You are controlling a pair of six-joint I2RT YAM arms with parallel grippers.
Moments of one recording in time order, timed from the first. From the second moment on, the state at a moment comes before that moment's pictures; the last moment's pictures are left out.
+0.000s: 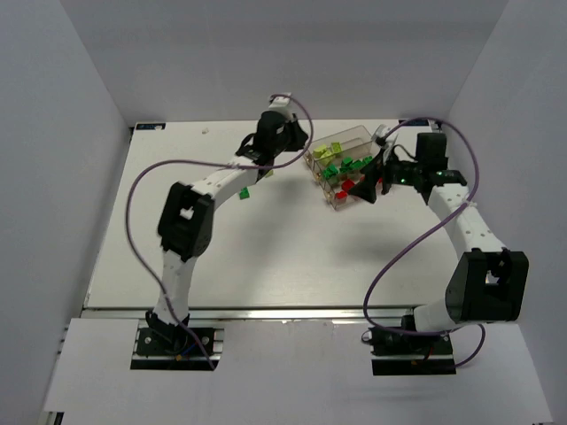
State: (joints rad) left arm -0.54 2.21 1.81 0.15 0.03 -0.43; right arm 0.05 1.44 1.16 -0.38 -0.97 -0.47
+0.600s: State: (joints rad) left arm -0.37 1.04 0.95 -0.31 -0.24 -0.57; right arm 0.60 1.87 1.56 -0.40 -0.44 -0.16
